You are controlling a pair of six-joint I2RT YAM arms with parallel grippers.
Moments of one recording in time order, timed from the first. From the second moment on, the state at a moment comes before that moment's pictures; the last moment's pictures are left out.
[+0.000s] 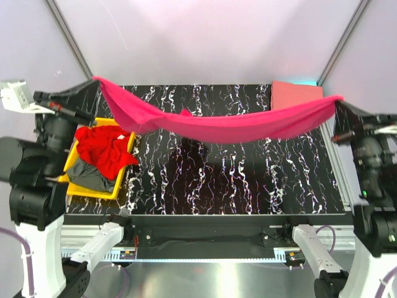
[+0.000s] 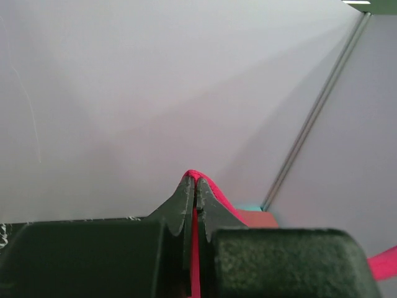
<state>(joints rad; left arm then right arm) -0.21 0.85 1.65 -0.38 0.08 -0.38 0.01 0.75 1.64 -0.57 -0.05 0.24</state>
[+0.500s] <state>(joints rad) -0.21 0.73 1.81 -0.57 0.16 -0.43 0.01 0.63 1.85 -0.77 0.00 0.28</state>
